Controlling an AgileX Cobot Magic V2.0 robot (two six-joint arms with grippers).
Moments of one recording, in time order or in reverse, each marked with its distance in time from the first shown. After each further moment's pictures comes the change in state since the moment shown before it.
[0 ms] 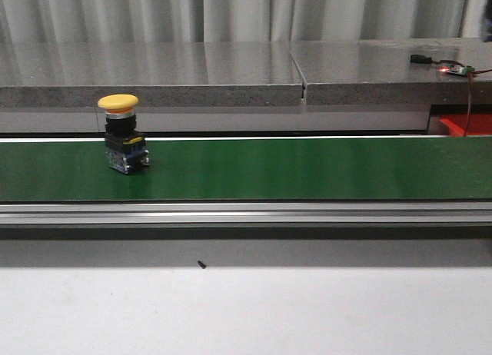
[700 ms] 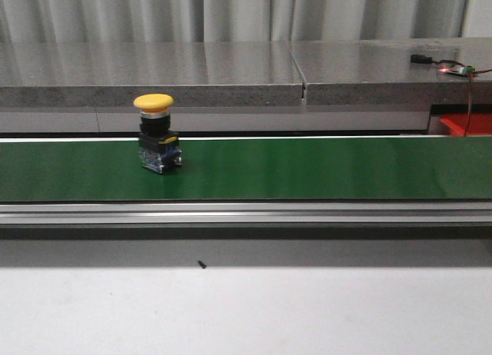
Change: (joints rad) left arm 0.000 0.000 0.000 -0.002 0.000 0.000; right arm -0.315 0.277 -0.022 0.082 -0.188 -0.037
